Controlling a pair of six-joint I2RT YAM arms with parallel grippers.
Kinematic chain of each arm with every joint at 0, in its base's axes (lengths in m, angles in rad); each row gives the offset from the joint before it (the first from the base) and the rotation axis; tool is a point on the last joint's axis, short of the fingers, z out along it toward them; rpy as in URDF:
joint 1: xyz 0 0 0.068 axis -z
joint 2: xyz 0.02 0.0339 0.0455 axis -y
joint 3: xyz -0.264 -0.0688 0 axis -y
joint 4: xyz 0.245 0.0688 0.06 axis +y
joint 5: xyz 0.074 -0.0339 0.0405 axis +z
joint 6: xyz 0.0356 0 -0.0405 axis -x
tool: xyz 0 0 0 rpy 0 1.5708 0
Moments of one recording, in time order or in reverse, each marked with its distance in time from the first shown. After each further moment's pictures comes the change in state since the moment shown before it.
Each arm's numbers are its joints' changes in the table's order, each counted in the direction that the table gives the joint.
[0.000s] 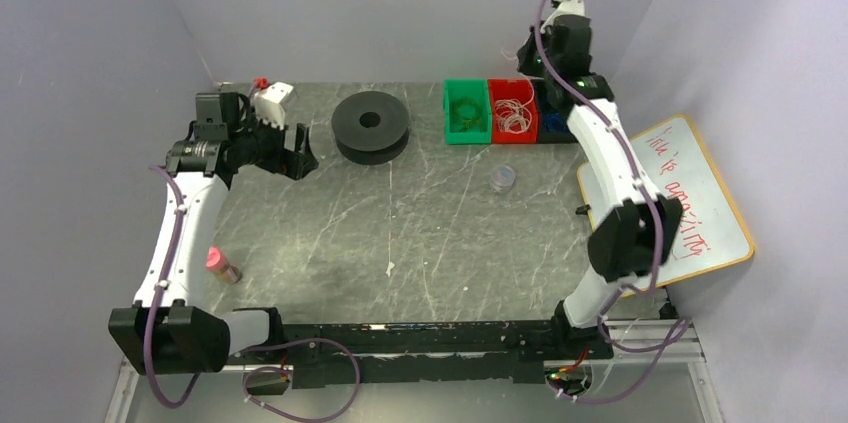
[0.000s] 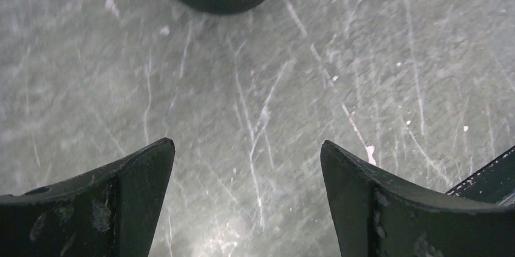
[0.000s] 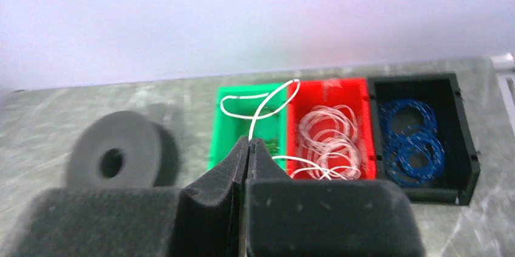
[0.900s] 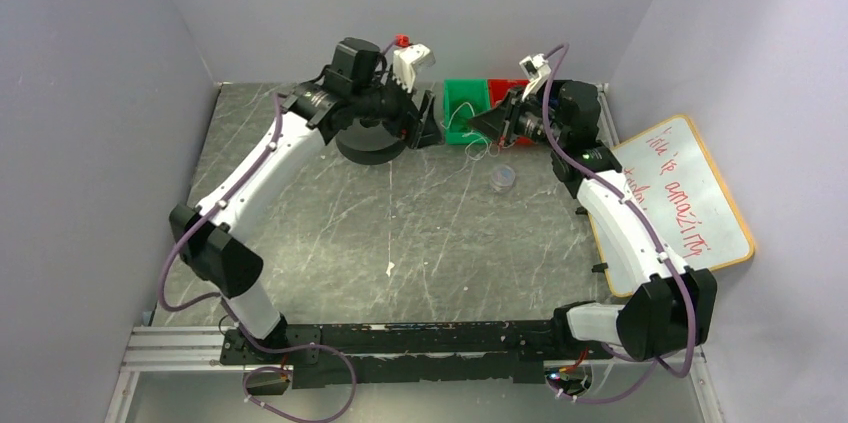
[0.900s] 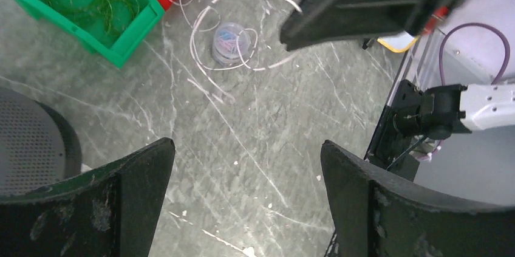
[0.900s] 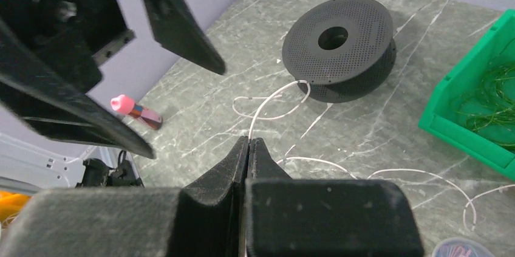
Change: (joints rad) left arm 0.621 -0.441 0.553 -0.139 -0.077 0.251; right arm -0.057 0.509 -0.636 -0.310 0.811 -0.098
